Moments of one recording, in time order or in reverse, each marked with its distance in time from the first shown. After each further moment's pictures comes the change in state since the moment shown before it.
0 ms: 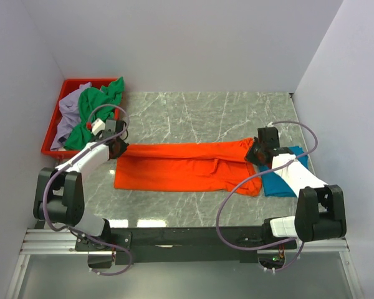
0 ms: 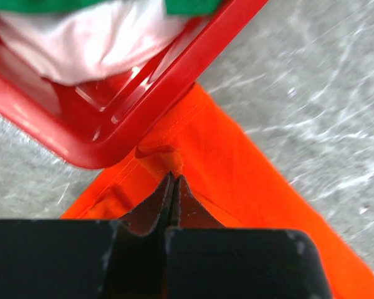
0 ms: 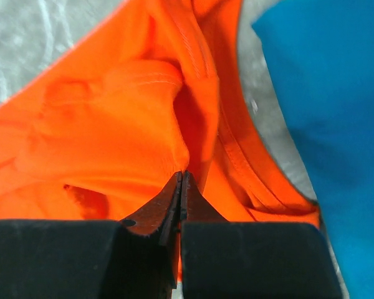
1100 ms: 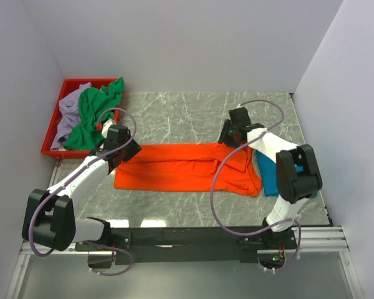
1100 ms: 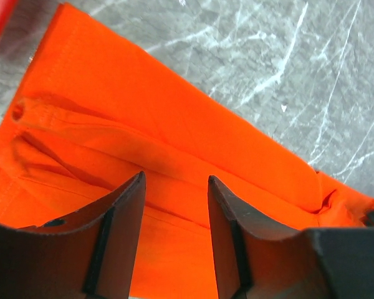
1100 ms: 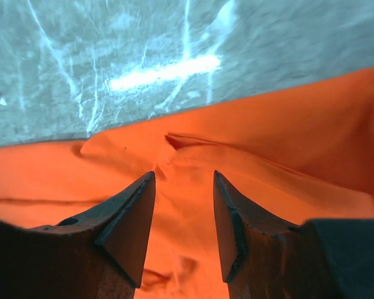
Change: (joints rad) left arm -0.111 -0.206 -0.141 0.125 0.199 0.029; right arm 0.193 0.394 0.357 0.025 -0.013 -0.013
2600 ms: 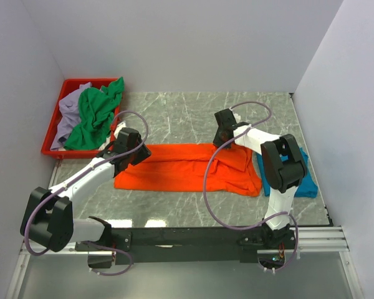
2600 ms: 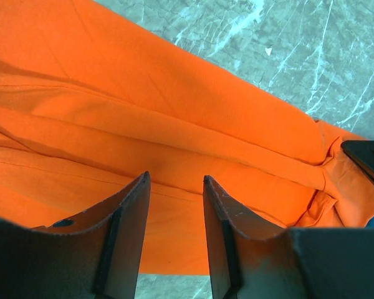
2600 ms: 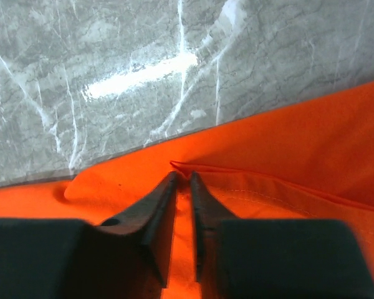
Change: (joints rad) left arm -0.132 0.002 0.000 -0.011 0.013 0.027; right arm 0.095 0.187 0.112 -0.029 0.150 0.109
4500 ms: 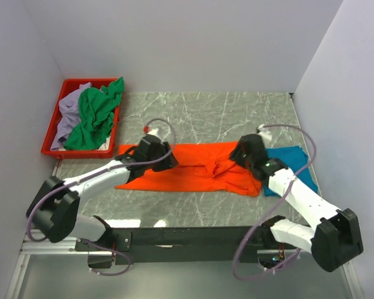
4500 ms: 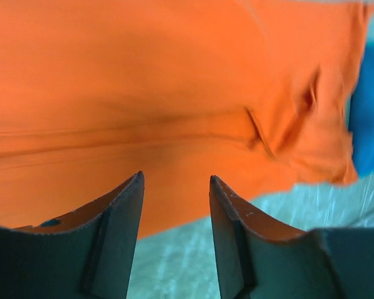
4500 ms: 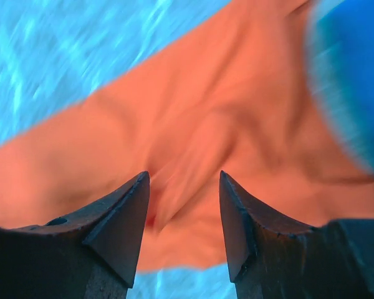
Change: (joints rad) left arm -0.219 0.068 -0.013 0.147 0.163 0.098; right arm 0.091 -0.815 -0.547 0.013 0.128 0.120
